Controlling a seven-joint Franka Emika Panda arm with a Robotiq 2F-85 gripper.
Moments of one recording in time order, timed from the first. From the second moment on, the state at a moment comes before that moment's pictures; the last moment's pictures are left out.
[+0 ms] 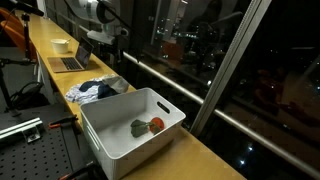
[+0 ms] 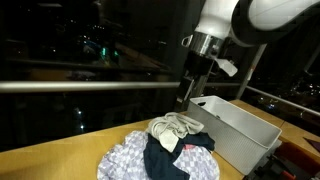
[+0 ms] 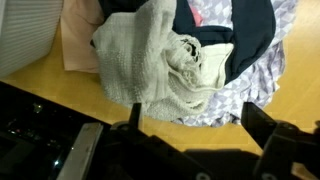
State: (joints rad) arm 0.30 0.42 0.24 -1.80 -0.16 2.27 0.03
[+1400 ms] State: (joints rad) arm 0.38 0.76 0.17 -1.65 -0.22 2.31 0.09
